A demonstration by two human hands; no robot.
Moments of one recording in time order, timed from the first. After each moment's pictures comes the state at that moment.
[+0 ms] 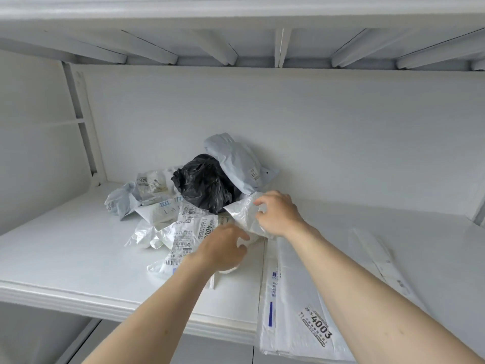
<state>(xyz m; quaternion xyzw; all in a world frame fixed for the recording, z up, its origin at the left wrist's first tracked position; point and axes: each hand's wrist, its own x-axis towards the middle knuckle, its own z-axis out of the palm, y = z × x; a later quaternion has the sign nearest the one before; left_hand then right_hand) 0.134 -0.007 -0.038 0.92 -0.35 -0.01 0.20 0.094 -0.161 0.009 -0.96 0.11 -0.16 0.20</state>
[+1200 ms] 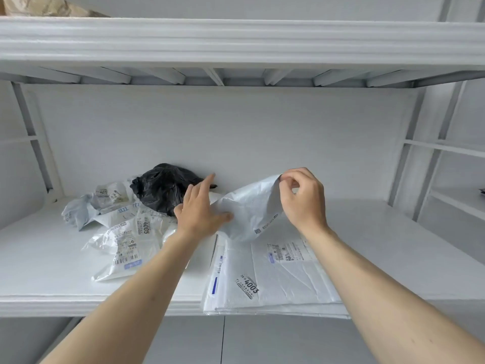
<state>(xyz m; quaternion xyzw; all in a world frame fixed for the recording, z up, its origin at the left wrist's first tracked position) 0.059 -0.048 0.020 0.89 -0.27 0.14 0.35 -0.060 -0.223 0.044 -0.77 0.09 -0.56 0.29</state>
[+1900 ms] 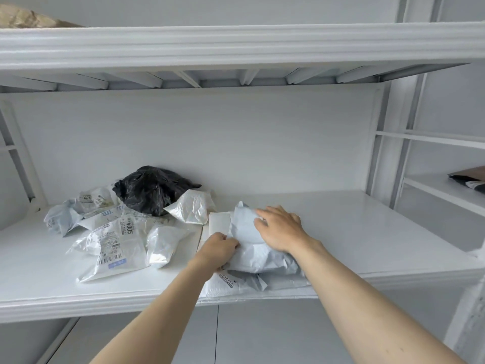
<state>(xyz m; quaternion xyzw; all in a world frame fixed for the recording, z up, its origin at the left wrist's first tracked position) -0.015 -0.090 -0.034 0.83 -0.18 -0.20 0.48 -0.093 -0.238 -0.008 -0.96 0.19 -0.15 0.13</state>
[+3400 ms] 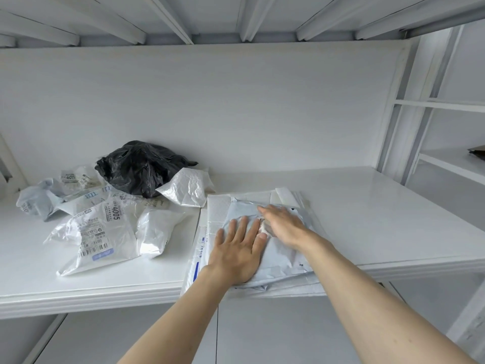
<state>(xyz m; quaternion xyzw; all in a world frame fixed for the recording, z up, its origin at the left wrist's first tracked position) -0.004 -0.124 -0.095 0.90 -0.43 -0.02 0.09 -0.055 -0.265 -0.066 -0.93 0.23 -0.04 0.28</state>
